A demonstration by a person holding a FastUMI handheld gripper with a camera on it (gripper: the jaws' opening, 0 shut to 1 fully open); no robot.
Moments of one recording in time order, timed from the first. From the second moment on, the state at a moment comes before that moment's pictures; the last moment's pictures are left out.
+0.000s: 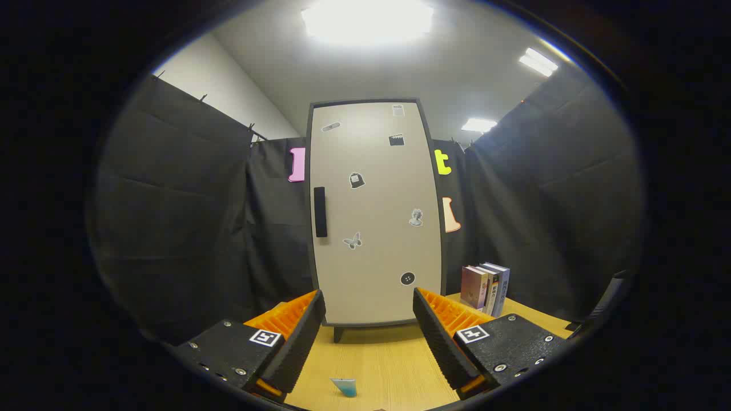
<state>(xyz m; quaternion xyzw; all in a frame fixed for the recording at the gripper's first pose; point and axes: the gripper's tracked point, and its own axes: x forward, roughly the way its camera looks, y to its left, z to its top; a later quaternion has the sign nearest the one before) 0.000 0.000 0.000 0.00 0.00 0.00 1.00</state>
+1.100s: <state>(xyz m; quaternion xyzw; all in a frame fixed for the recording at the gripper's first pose) 0.047 0.017 0.018 0.03 0.01 0.02 1.00</state>
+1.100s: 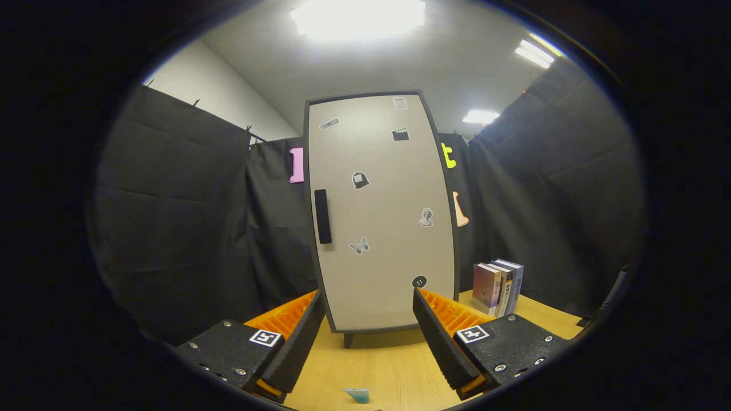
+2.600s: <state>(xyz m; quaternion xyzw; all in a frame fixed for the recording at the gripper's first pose) 0.328 0.125 0.075 -0.02 -0.01 0.10 0.99</state>
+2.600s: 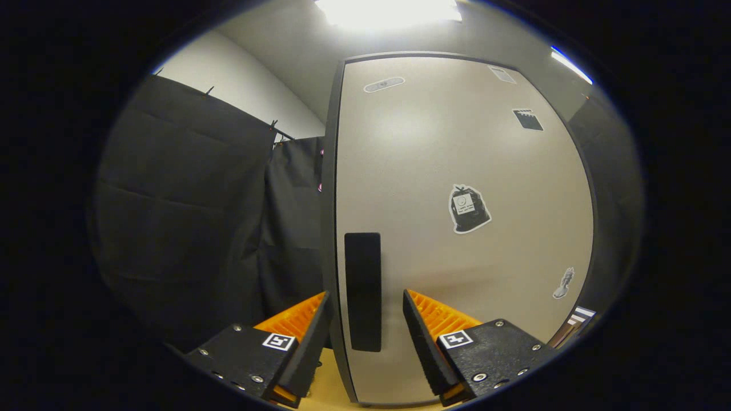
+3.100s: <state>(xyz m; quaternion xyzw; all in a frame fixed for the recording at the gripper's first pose) 0.338 0.130 0.064 -0.03 0.06 0.10 0.99</state>
